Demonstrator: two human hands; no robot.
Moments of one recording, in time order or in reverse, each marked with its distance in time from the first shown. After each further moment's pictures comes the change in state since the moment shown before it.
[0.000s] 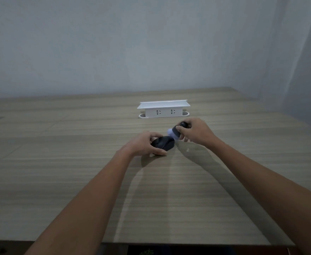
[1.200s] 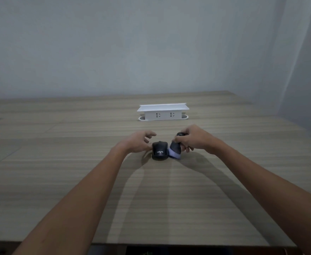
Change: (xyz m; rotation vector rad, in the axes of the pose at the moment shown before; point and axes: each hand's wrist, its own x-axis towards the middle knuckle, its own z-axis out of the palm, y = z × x) left_hand -0.003 0.001 -0.020 0.027 0.030 -0.106; right_hand -0.017 -0.017 -0.009 0.021 -0.289 0.109
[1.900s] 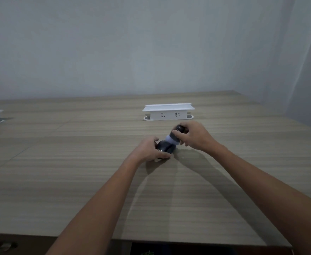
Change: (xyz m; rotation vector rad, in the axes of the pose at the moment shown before) left_hand -0.018 0.006 0.033 -0.063 0.111 -0.097; right_hand 0.005 -0.012 0.016 -0.108 0.249 -0.294
